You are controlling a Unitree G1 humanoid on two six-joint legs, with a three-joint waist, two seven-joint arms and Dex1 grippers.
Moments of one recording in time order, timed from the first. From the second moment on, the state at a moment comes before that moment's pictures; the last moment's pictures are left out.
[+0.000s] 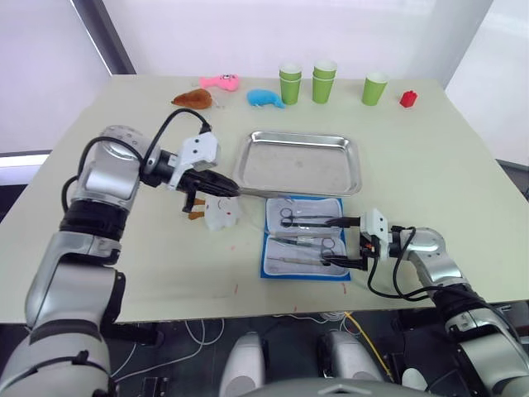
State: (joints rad) left arm -0.91 0.81 -0.22 0.53 -0.13 0.16 -1.56; right arm -0.41 -0.41 0.22 0.55 0.22 -0.25 1.24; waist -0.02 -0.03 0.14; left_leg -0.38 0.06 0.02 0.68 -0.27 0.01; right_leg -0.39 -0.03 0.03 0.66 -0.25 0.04
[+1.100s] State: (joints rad) left arm -0.91 0.25 -0.01 0.57 0.00 0.71 -0.23; right arm -0.42 -0.39 0.22 0.57 0.22 -0.25 1.24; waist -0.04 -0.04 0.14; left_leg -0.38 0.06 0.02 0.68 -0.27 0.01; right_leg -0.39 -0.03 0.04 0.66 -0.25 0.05
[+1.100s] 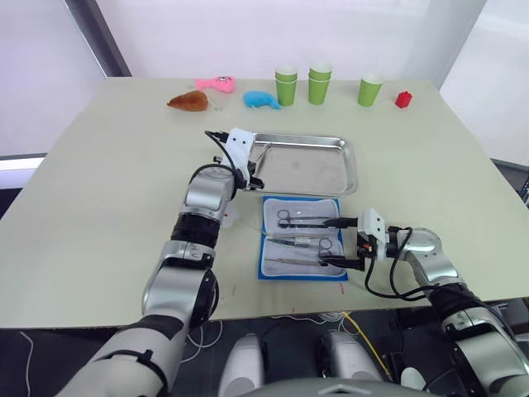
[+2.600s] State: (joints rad) left arm -0.74 0.43 -0.04 0.24 -0.15 0.55 -0.67; right arm -0.43 -0.38 0.22 0.57 0.21 -0.25 1.23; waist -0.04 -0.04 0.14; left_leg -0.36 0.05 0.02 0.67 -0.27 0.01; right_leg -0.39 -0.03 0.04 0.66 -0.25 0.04
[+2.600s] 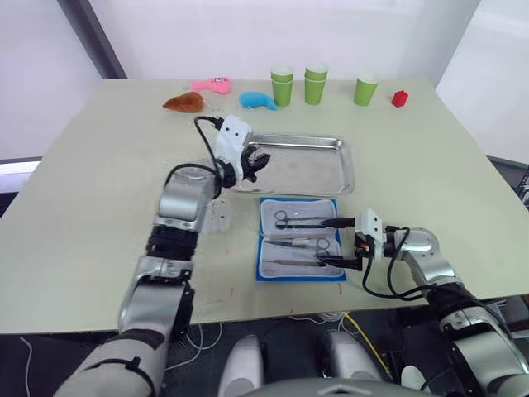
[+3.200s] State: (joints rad) left arm -0.54 0.88 -0.04 0.19 -0.33 0.13 -1.51; right arm -0.43 -0.38 0.22 0.58 0.21 -0.25 1.24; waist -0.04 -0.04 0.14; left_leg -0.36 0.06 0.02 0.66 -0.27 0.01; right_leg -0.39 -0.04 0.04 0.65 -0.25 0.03
